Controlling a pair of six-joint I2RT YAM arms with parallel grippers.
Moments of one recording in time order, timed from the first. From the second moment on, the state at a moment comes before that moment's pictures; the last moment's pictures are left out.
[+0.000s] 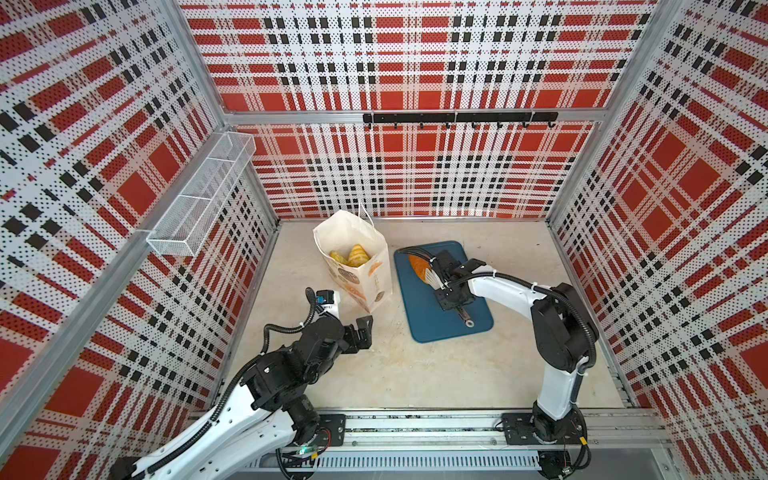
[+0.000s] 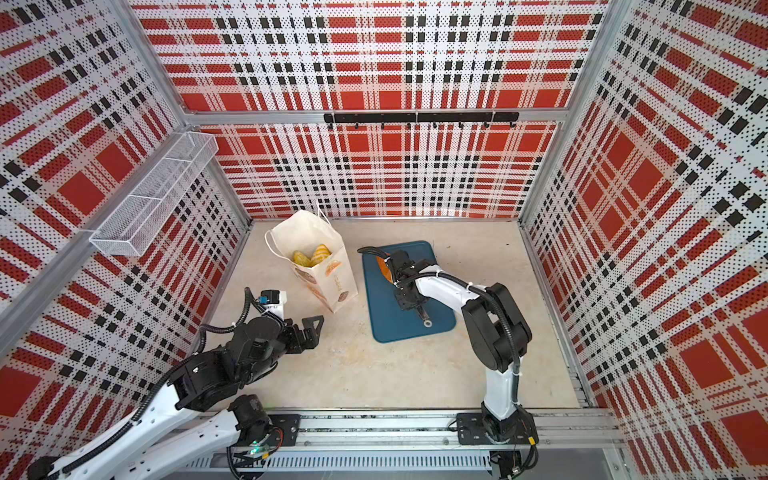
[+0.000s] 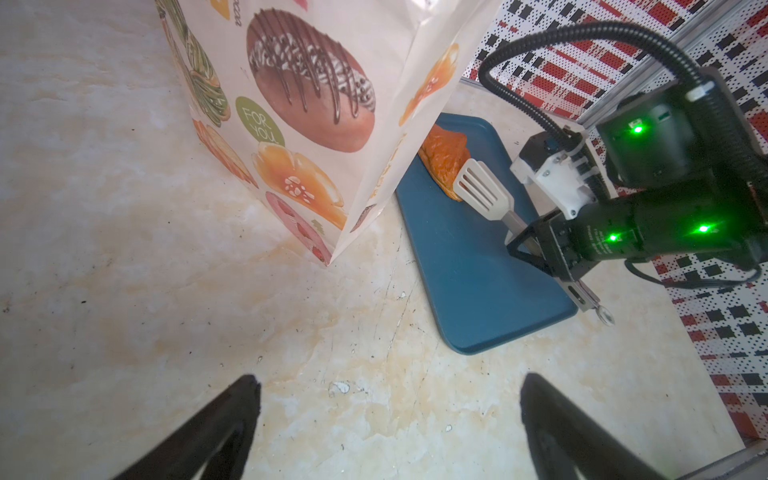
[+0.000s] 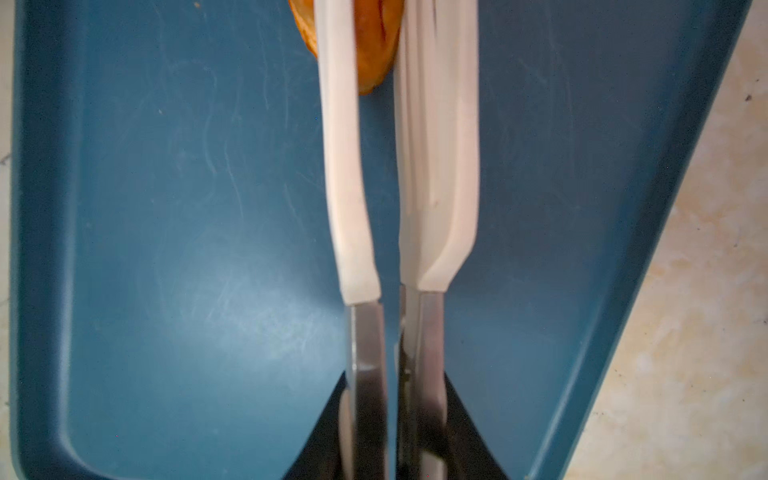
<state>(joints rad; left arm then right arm) -0.85 0.62 0.71 -0.70 -0.40 -0.71 0.63 1.86 1.34 -0.79 0.21 0.12</state>
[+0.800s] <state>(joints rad) -0.86 0.63 0.69 -0.68 -0.40 -0.71 0.63 1.74 1.28 -0.83 0.21 0.12</state>
